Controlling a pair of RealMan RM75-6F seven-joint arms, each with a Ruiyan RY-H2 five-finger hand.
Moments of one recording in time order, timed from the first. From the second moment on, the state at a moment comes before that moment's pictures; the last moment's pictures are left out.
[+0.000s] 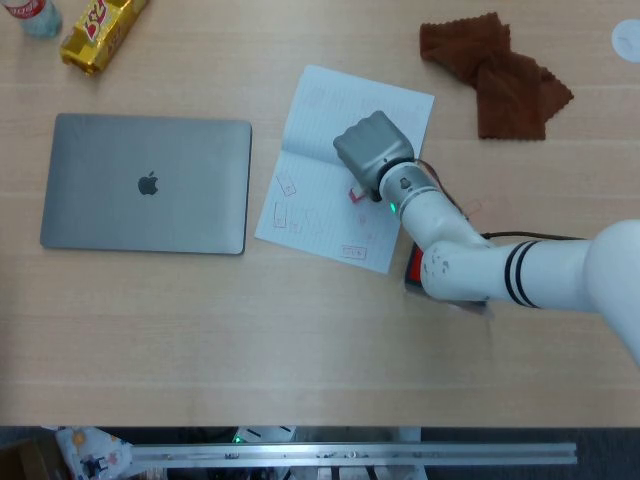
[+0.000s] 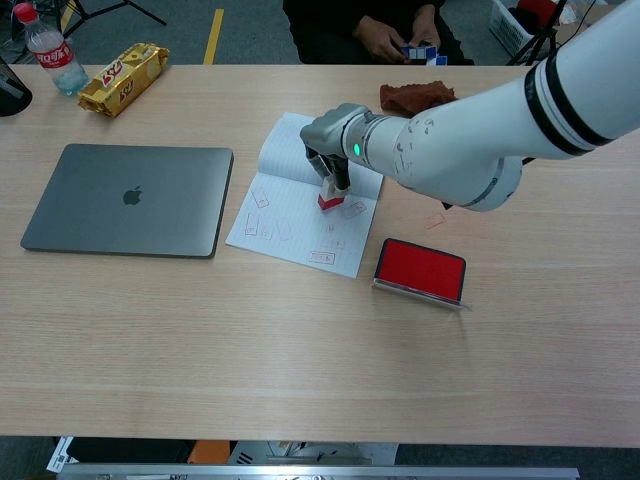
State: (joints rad) left arm -0.02 -1.03 -0.03 -1.73 1.32 1.43 0.17; right arm 1.52 -1.74 -0.05 -1.23 -0.02 0.66 -0.88
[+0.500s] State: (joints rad) left arm -0.02 -1.03 -0.03 -1.73 1.31 1.43 0.17; right arm 1.55 -1.80 -0.06 -1.14 0.05 0.63 -0.94
